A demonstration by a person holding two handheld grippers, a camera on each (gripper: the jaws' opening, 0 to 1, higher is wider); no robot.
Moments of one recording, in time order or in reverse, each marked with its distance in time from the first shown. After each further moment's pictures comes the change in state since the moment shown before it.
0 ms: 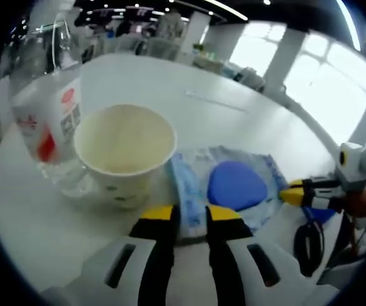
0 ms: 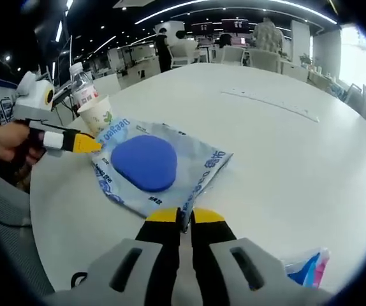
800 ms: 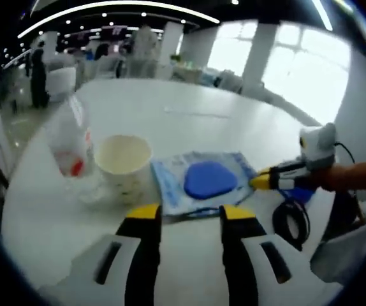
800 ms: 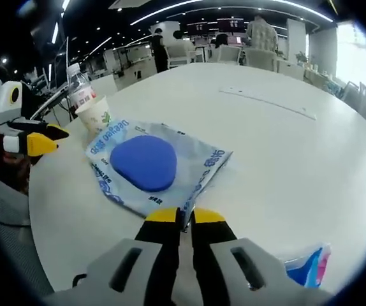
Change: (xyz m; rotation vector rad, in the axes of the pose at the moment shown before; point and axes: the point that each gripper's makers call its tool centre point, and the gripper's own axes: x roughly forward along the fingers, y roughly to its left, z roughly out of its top) left arm -0.070 -0.028 0.010 0.164 -0.097 -0.061; right arm -0.002 0.003 -0.002 -0.007 -0.006 -0.011
